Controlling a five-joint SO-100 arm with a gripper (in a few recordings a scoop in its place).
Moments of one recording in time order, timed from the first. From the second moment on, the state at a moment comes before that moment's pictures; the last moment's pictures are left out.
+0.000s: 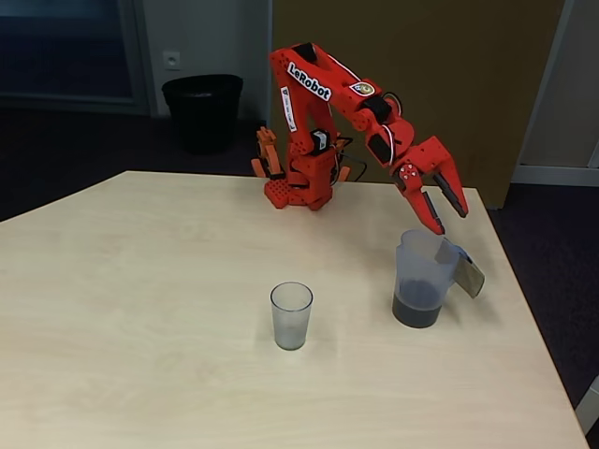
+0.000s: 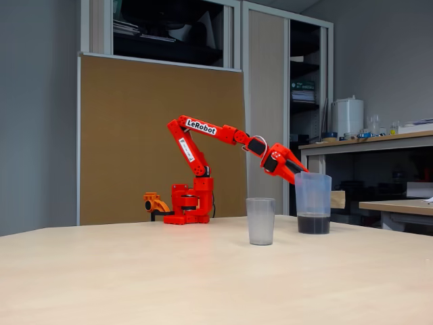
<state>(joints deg) -52.7 122.2 139.6 15.0 120.3</state>
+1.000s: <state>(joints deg) -49.3 105.8 133.5 6.7 110.4</state>
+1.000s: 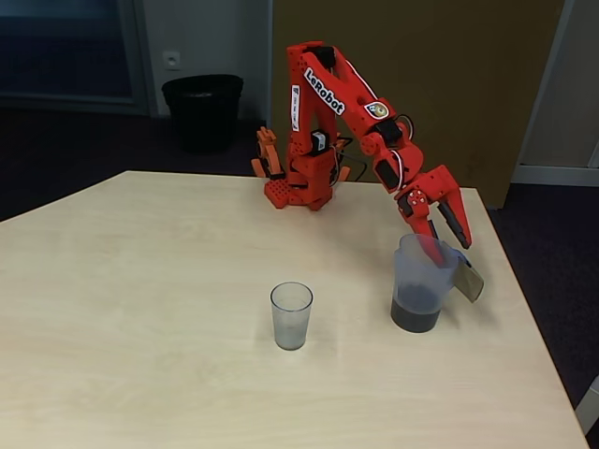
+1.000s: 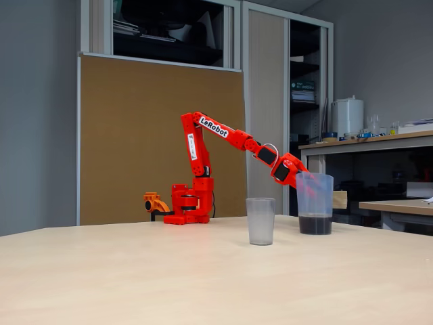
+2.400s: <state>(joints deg) -46.2 90.8 124.5 1.8 98.9</state>
